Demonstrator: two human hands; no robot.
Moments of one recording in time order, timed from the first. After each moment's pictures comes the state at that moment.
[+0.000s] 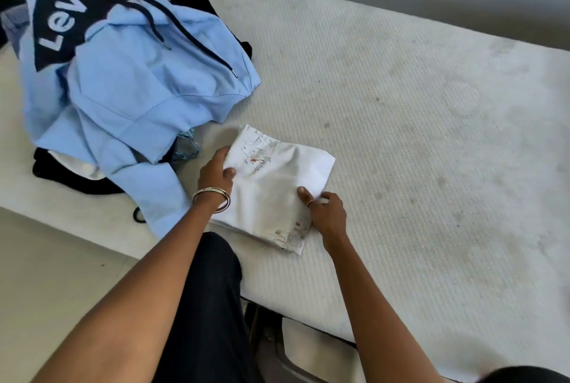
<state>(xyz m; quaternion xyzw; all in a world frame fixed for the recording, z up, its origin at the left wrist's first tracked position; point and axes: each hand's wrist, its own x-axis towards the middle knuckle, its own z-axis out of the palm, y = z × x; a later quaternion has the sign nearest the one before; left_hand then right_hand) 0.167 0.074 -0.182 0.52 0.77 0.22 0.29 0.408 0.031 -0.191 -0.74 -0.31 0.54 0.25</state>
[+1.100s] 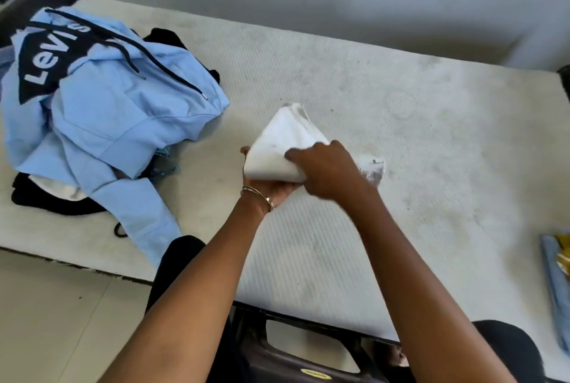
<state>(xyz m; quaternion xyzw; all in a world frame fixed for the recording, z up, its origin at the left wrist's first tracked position) 0.322 0.058 -0.097 0.00 0.28 0.50 0.82 0.453 0.046 0.008 -0.53 -0.85 0.07 -0.06</state>
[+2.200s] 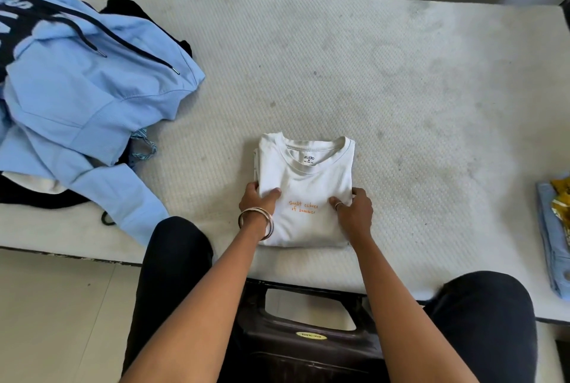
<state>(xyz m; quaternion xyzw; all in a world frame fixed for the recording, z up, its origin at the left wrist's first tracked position) 0.341 -0.016 -0.176 0.36 0.78 0.22 0.47 0.538 -0.055 -0.192 -0.84 -0.31 0.38 0.25</state>
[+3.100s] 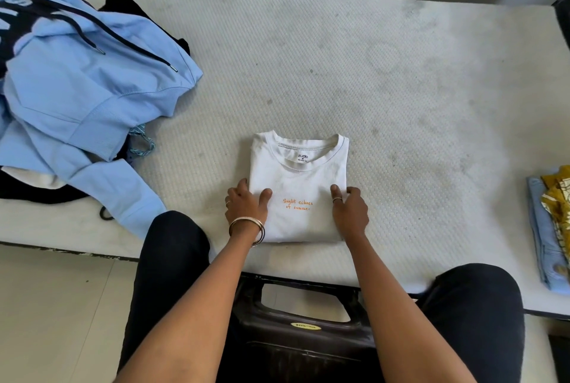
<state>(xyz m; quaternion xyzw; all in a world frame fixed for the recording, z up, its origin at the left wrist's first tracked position) 0.331 -0.036 -0.182 0.51 0.80 0.10 0.30 0.534 -0.063 -0.182 -0.85 -0.33 0.36 0.21</state>
